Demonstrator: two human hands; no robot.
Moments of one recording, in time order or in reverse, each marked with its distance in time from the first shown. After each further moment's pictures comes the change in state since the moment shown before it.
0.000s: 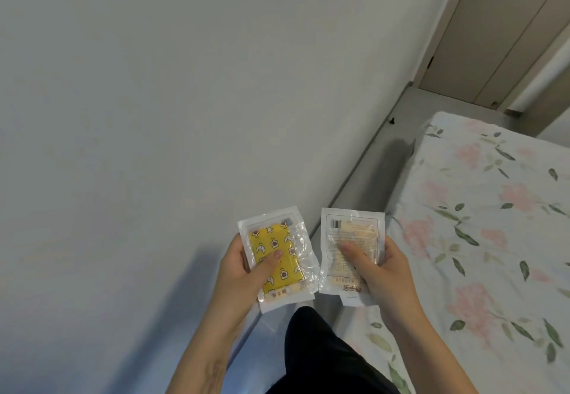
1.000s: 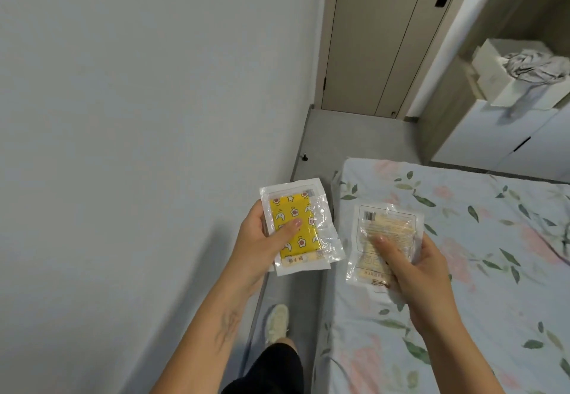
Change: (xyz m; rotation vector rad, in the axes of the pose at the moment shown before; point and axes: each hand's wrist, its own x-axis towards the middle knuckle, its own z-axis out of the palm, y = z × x) left_hand 0.486 0.182 0.460 0.095 -0.486 0.037; right_hand 0.494 -0.195 -0.239 0.120 0.511 -0.085
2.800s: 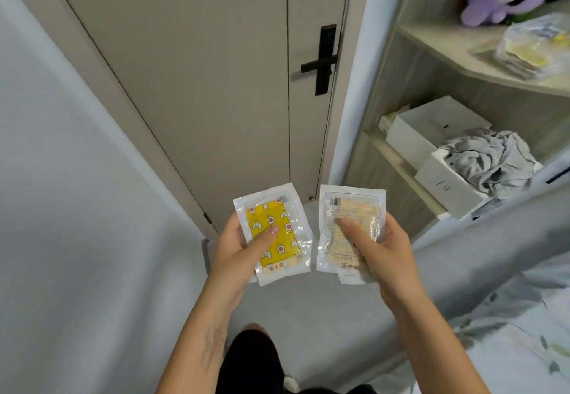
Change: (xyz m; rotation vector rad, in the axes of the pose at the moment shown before) left_hand 1.028 0.259 0.428 0.168 -0.408 -0.097; right_hand 1.030 -0.260 0.039 0.205 0.429 -0.051
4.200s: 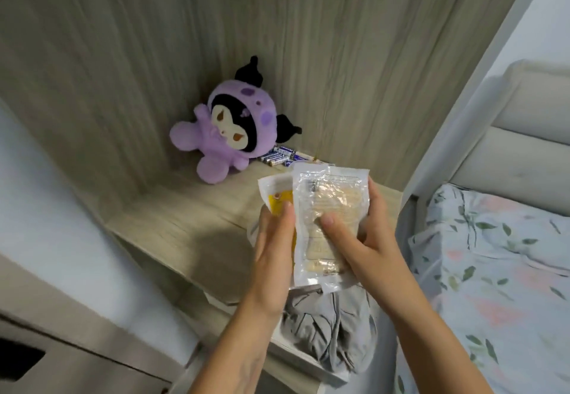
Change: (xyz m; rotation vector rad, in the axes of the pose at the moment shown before) left_hand 0.294 0.146 0.622 -0.090 -0.897 0.029; right_hand 0.413 -0.243 -0.332 -0.120 0.376 -0.440
